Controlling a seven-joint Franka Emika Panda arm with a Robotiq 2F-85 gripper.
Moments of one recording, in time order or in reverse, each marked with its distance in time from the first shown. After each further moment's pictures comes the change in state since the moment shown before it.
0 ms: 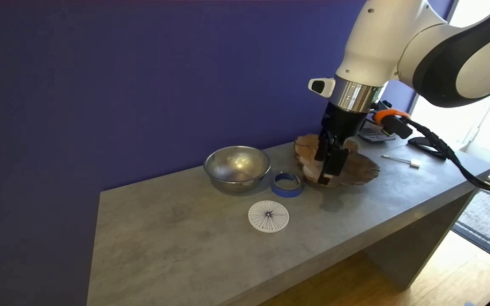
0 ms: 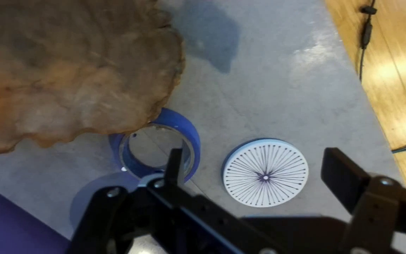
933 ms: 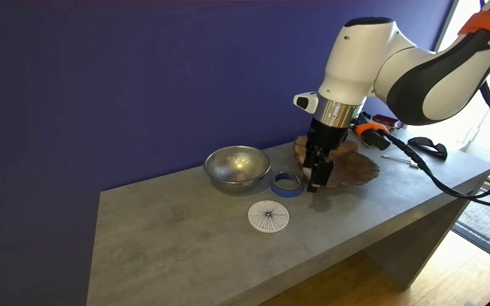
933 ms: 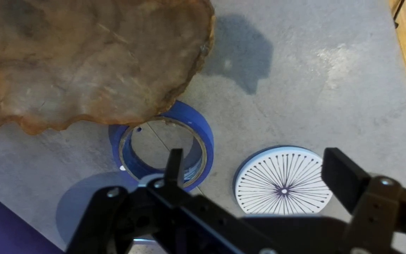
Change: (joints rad) arm 0.043 0.129 -0.057 0.109 -0.086 0.000 -0.014
